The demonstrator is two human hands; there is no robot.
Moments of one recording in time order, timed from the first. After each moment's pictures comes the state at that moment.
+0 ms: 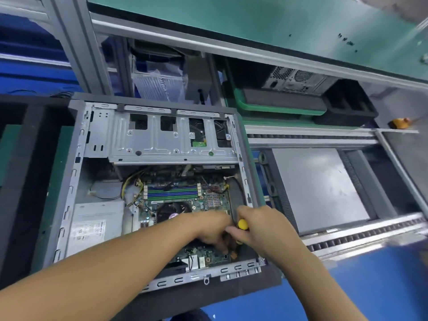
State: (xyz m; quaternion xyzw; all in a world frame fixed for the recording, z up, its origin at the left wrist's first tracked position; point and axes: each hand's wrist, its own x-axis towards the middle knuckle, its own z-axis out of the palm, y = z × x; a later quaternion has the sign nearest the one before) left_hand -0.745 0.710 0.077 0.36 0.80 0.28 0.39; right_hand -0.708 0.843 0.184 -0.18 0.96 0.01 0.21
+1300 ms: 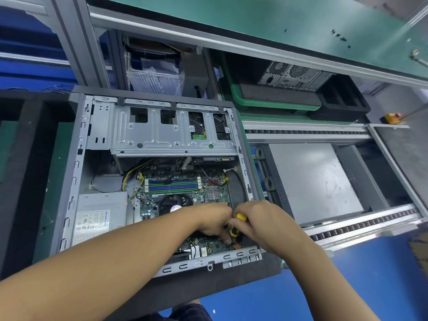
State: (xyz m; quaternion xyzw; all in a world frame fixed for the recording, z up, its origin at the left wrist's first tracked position) left_hand -0.742 0.711 0.065 0.37 0.82 0.26 0.35; right_hand -0.698 0.844 0.190 -0.20 0.95 -0.02 0.23
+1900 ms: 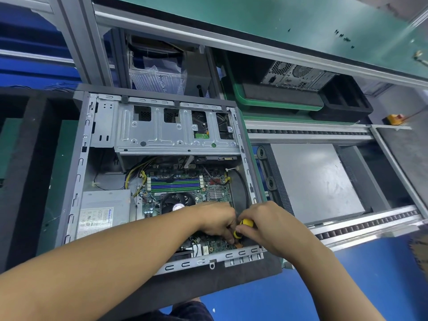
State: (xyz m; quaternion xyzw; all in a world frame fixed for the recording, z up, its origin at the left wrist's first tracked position) left_hand -0.739 0.707 0.069 0.42 0.82 0.27 0.29; right_hand -0.694 0.845 0.201 -0.20 0.95 -0.02 0.26
